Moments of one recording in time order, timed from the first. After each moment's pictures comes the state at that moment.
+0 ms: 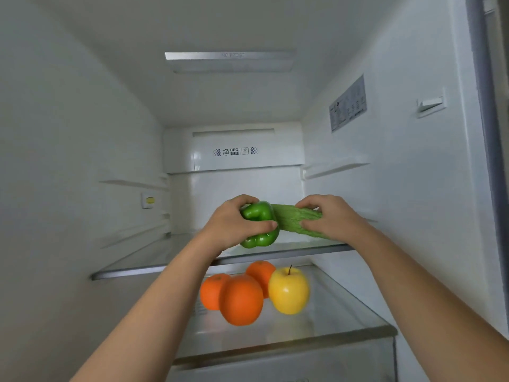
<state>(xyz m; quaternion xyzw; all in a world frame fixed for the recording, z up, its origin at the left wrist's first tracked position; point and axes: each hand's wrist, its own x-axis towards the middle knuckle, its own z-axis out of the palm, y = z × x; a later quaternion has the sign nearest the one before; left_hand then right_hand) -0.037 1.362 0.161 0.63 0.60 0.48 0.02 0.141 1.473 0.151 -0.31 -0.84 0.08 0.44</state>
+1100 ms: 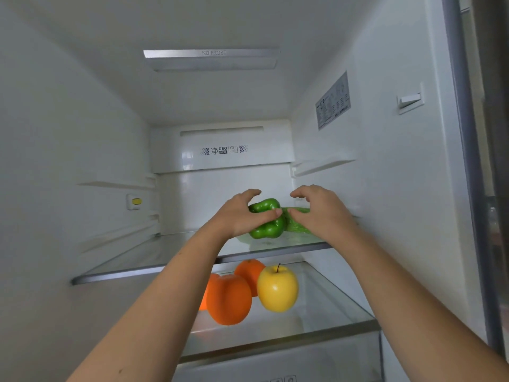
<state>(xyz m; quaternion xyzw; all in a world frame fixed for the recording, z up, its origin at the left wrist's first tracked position) -0.021 1.402 0.171 0.65 0.65 0.38 0.00 0.141 1.451 0.151 -0.35 -0.80 0.00 0.49</state>
